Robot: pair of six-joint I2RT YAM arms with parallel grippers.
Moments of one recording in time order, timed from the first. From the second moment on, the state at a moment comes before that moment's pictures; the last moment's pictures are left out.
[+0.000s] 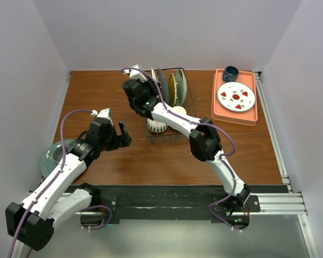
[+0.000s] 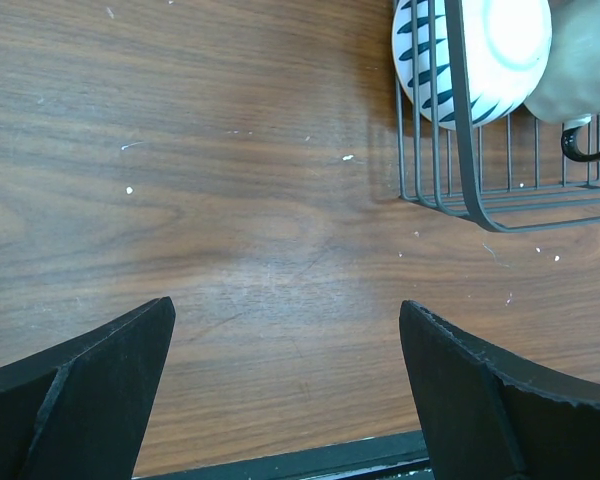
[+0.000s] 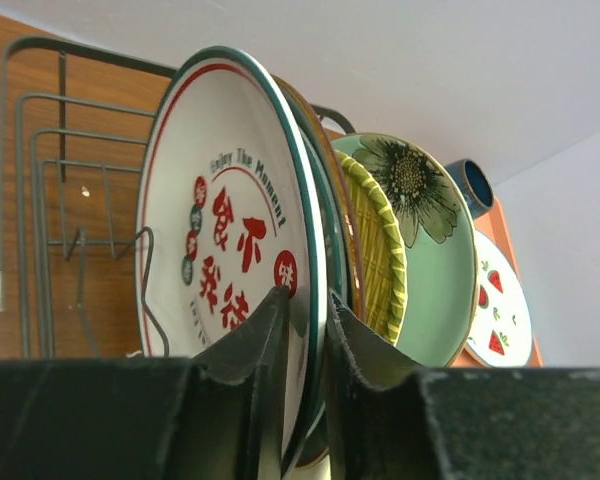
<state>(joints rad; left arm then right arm) -0.42 0.90 0.74 -0.62 -0.10 -0.59 0.88 2.40 2.21 -0.17 1.17 -0.26</state>
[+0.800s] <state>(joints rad) -0.42 0.92 0.73 -0.60 -0.07 -0.59 0.86 2.36 2.22 -0.32 1.06 -0.11</state>
